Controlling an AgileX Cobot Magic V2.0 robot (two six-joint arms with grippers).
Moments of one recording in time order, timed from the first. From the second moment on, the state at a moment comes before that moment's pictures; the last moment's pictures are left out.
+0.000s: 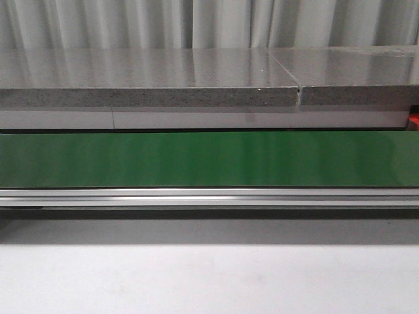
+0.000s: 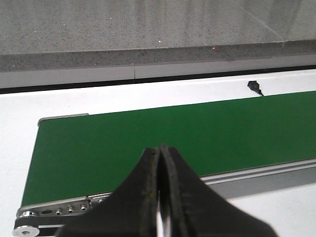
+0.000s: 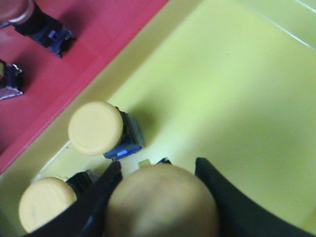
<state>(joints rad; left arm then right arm) -0.17 0.36 -0.47 -0.18 0.51 0.12 -0.90 1.40 -0.76 0.47 0.39 -0.30</state>
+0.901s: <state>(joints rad) -0.17 0.36 -0.47 -0.18 0.51 0.12 -0.84 1.47 -0.65 0.49 0.21 -0.30</state>
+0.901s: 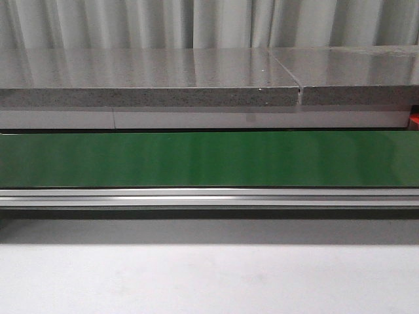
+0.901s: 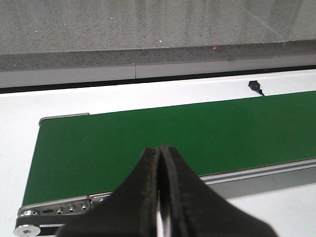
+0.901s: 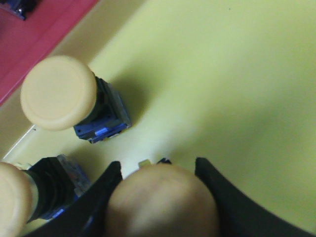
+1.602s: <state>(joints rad) -0.17 0.36 -0.47 -0.18 0.51 0.12 -0.84 1.53 -0.65 0.49 0.20 -0.30</state>
